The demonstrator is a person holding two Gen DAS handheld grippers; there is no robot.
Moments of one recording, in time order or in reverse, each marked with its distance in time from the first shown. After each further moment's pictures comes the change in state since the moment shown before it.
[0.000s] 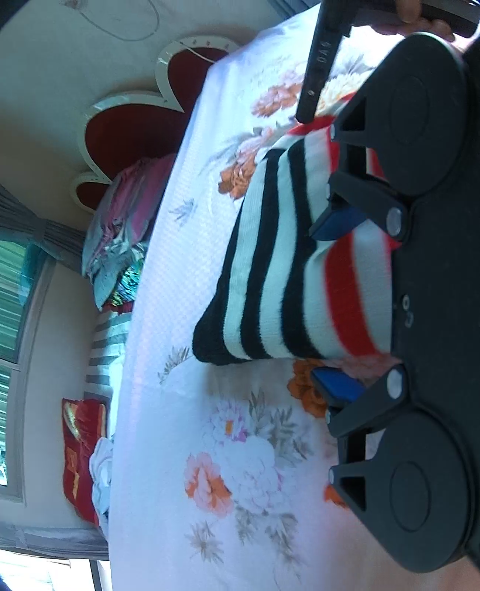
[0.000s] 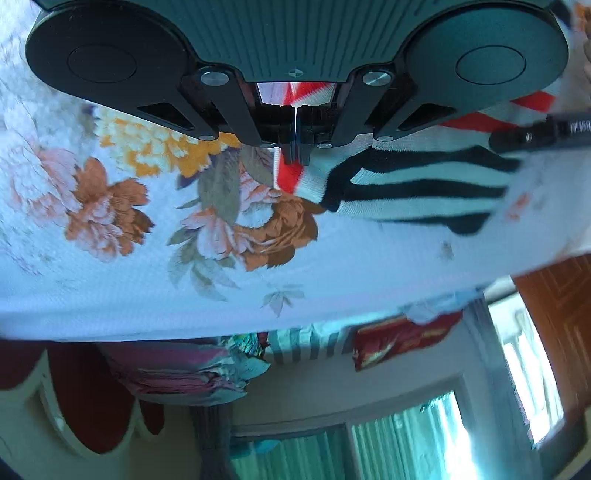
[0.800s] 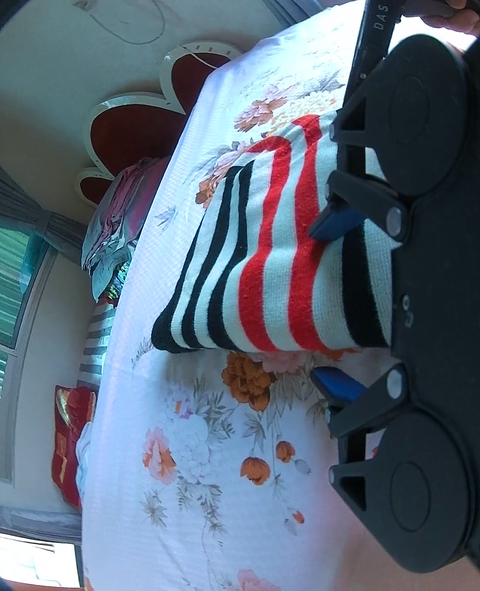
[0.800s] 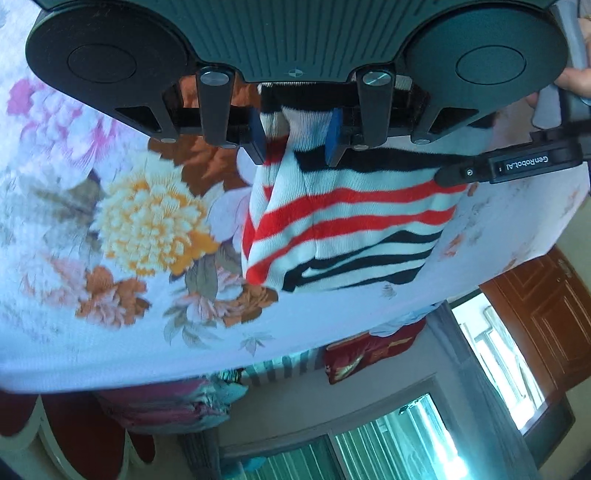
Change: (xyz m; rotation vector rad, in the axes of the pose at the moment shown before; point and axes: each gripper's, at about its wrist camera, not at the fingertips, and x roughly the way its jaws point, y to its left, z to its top) left arm -0.030 -0.002 -0.044 -0.044 0.004 0.006; right arm -0.067 0.008 -0.061 0.081 0.071 0.133
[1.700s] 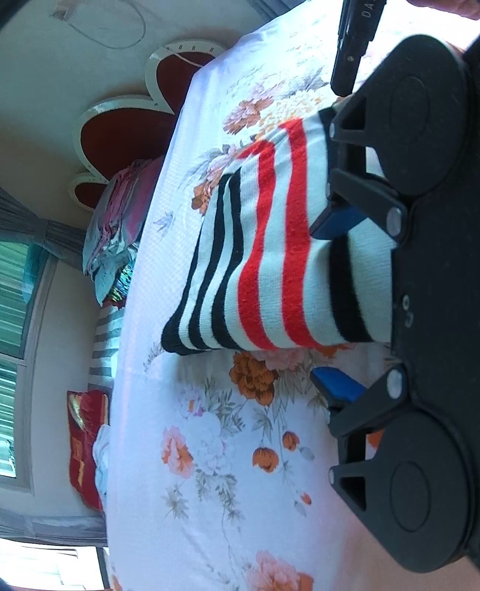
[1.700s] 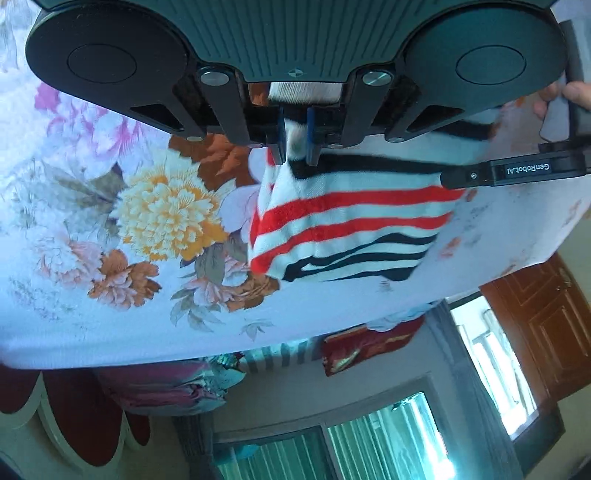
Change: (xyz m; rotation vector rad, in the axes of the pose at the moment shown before) left arm -0.025 -0.012 -0.004 0.071 -0.012 0.032; right arm -0.028 0.006 -0.007 -0.066 -0.033 -0.013
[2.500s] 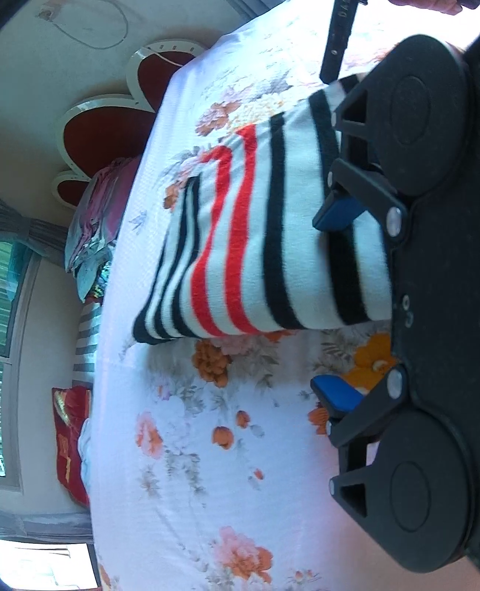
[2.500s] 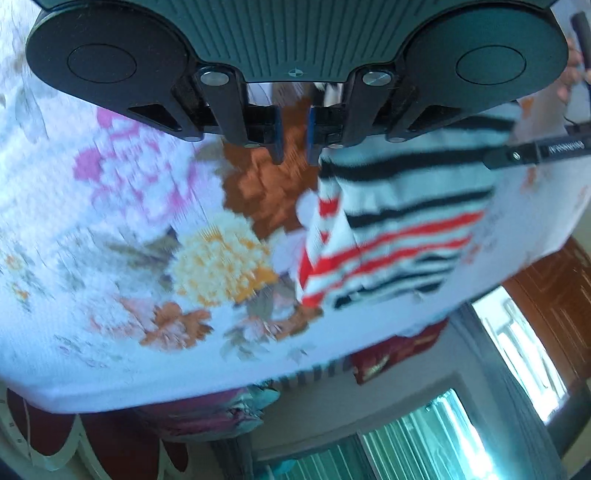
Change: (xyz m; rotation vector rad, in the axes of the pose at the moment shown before) left arm -0.023 0.000 -0.021 0.006 0.061 0.024; right arm -0.017 -0.031 -0.018 0.108 0.028 -0.046
